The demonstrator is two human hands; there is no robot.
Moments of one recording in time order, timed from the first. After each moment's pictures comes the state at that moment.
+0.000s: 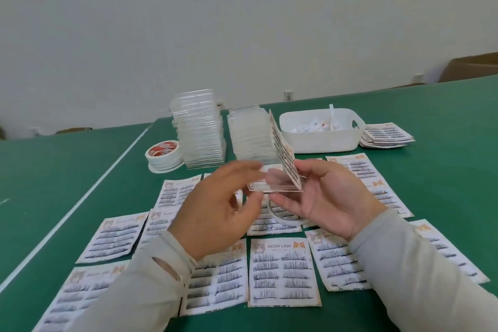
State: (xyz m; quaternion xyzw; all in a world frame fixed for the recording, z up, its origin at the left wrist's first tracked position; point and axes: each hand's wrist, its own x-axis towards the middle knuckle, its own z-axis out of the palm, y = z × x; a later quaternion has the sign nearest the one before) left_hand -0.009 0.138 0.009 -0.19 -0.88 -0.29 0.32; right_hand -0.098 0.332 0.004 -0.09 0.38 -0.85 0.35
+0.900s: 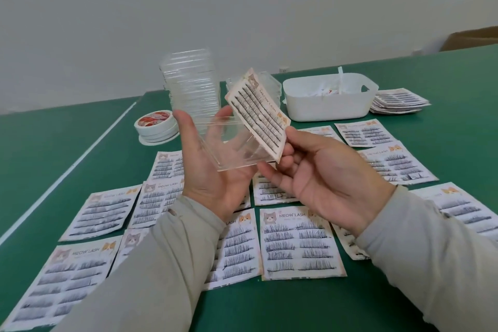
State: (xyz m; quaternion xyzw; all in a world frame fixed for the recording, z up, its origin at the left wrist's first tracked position) left_hand -0.052 0.139 -0.027 -0.05 -0.36 -0.93 0.06; right_hand -0.059 0.294 0.002 -0.02 0.37 -0.88 0.29
